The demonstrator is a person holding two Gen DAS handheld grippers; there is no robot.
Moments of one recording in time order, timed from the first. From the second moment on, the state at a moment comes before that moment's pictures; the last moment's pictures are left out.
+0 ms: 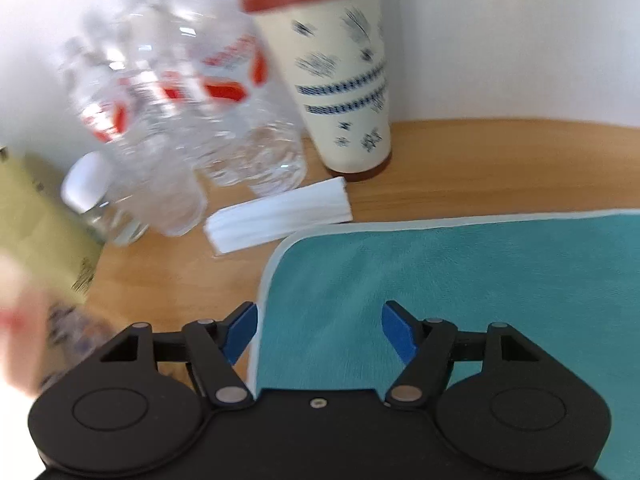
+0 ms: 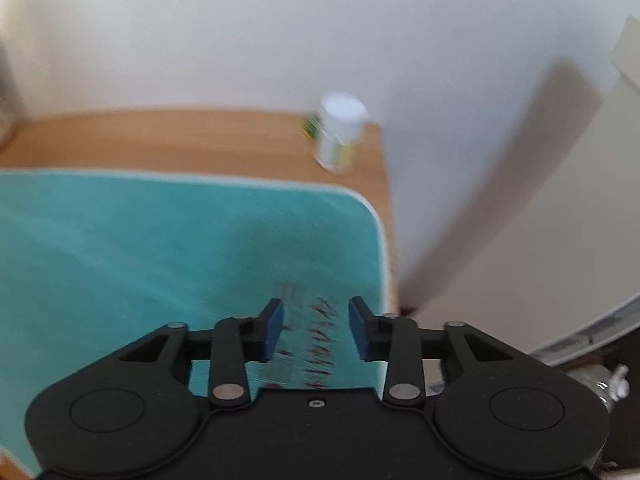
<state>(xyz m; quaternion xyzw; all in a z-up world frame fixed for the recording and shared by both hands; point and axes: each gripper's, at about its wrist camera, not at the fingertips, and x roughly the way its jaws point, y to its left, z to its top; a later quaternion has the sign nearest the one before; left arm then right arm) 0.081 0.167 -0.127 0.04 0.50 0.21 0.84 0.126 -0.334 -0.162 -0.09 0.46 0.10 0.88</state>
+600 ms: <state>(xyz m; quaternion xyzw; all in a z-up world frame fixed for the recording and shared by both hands) -0.036 0.138 -0.100 -0.18 0.49 0.39 0.76 0.184 -0.176 -0.112 -0.19 0.34 0.46 0.80</state>
